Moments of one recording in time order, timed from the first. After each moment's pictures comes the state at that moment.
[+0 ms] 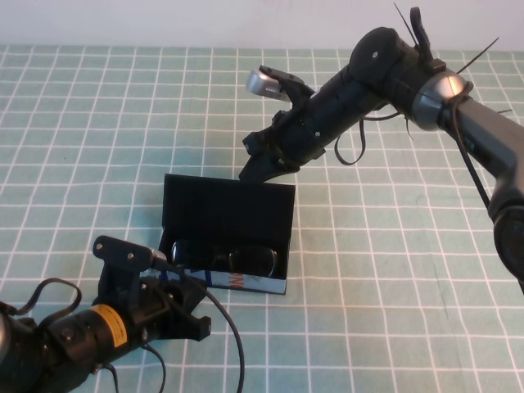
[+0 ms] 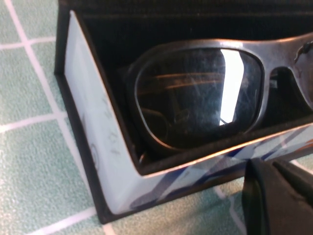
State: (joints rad) right arm 0.40 2.41 -2.21 0.79 1.22 -0.41; left arm -0.48 1.82 -0.39 0.37 -0.82 -0.47
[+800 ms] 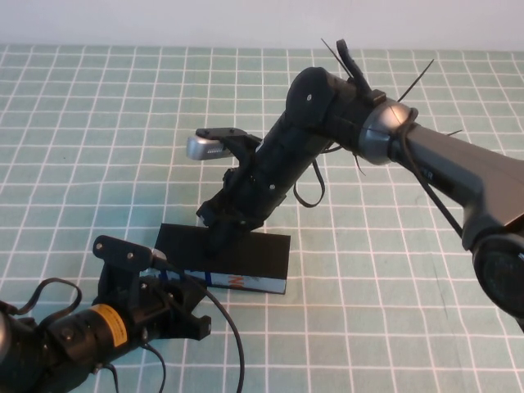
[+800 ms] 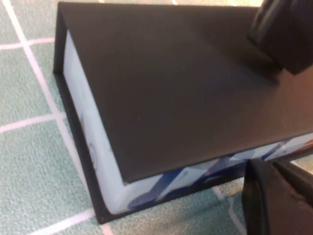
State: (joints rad) right arm 0.57 2.33 -2.03 0.69 1.22 -0.44; left arm -0.48 1.82 -0.39 0.37 -0.83 -0.47
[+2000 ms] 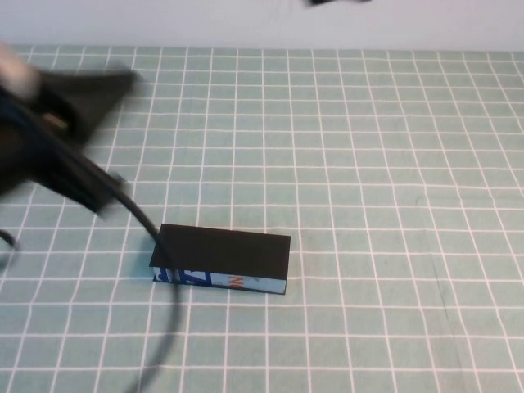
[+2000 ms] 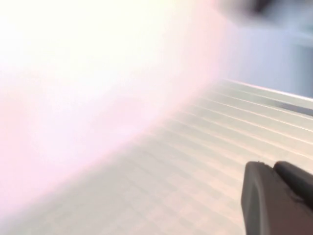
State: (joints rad) right arm 0.57 1.70 -2.19 0.22 1.26 -0.29; left arm -0.47 0.92 -0.77 1.78 -0.21 -1.55
